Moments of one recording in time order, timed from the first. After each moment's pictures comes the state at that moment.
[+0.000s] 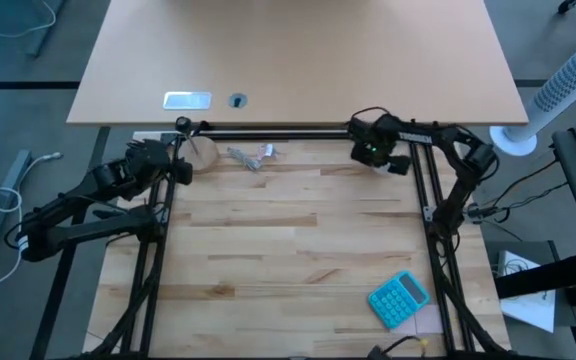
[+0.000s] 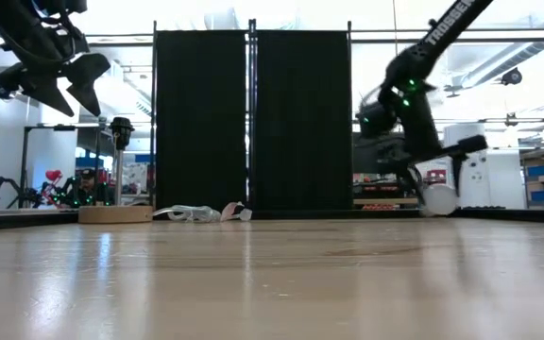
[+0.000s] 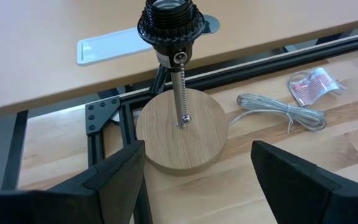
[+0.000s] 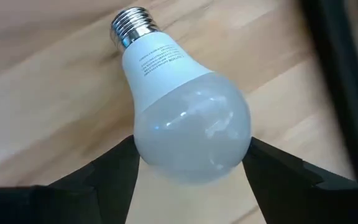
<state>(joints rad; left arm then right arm) 0.54 0.57 0.74 -0.97 -0.62 -0.50 -0.72 1.73 1.14 -1.07 0.21 1.28</state>
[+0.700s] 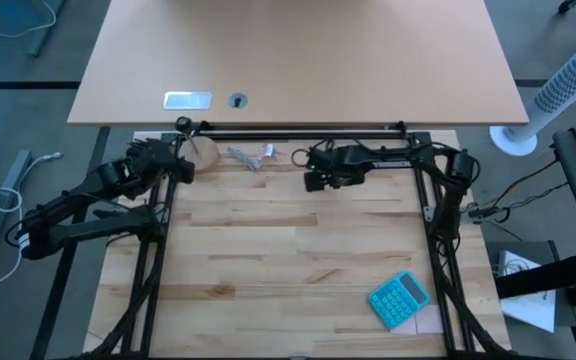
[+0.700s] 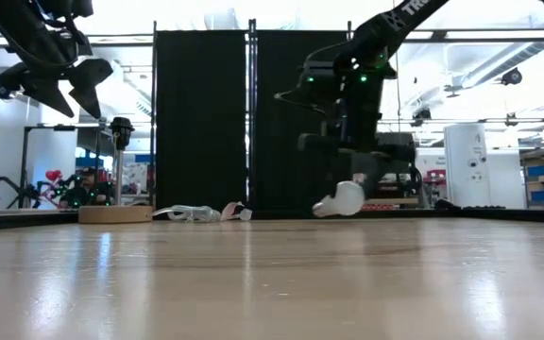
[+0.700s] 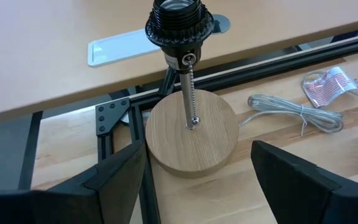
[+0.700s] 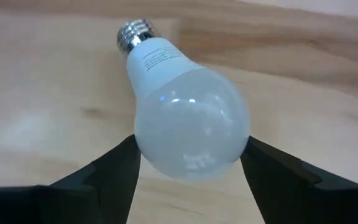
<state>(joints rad) 0.53 0.60 0.74 -0.96 -0.65 -0.50 -0.32 1.83 1.27 -0.74 0.16 0.98</state>
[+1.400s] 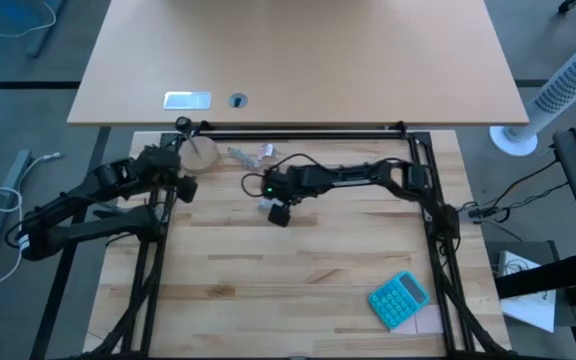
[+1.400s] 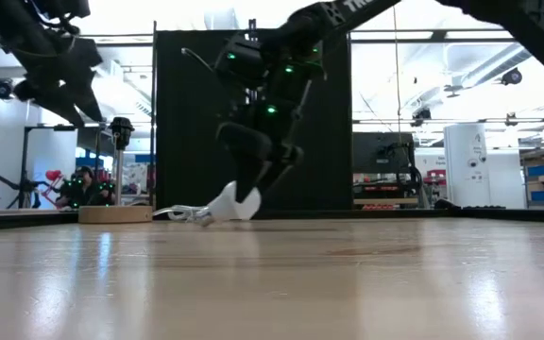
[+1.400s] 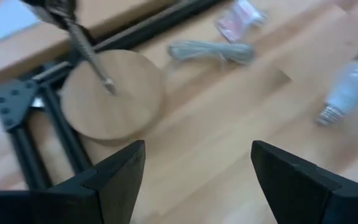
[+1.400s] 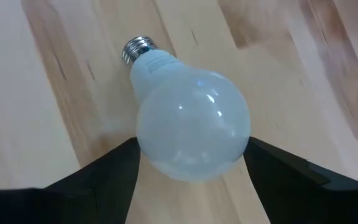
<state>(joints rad) 0.53 0.58 0.74 -1.01 -0.27 -0.34 -0.13 2.19 1.76 -0.70 0.12 0.15</state>
